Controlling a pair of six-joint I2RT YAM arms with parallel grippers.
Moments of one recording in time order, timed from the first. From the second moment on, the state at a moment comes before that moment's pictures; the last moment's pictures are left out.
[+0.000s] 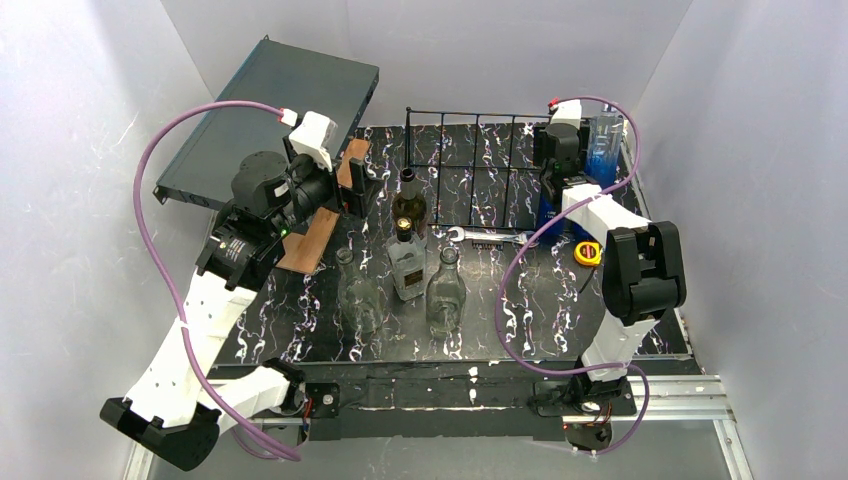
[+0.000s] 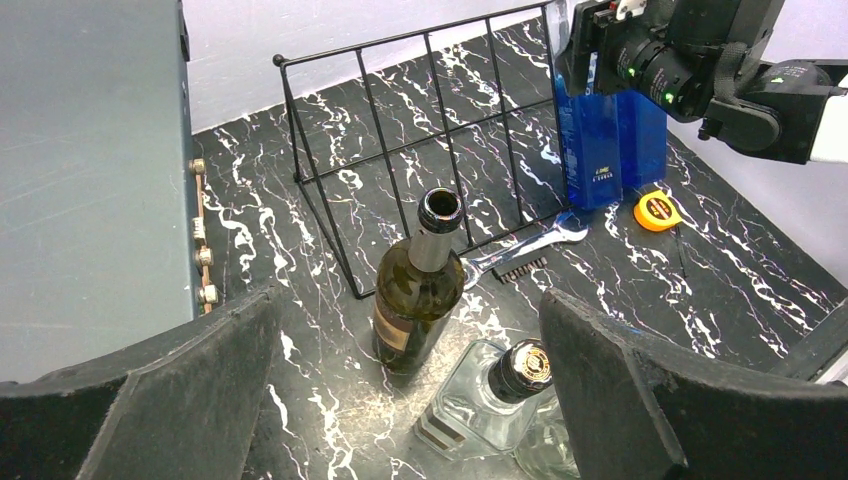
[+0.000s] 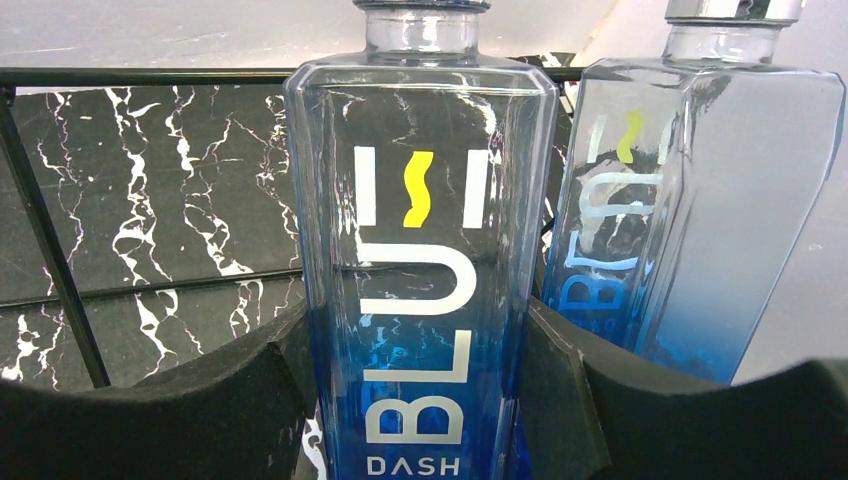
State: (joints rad) left arm -0.46 1.03 1.34 -0.48 0.11 -0.08; right arm 0.22 1.77 1.24 0.23 0.48 -0.05
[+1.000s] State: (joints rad) left arm -0.47 1.02 1.34 -0.48 0.11 -0.08; right arm 0.23 1.66 1.21 0.03 0.51 0.04
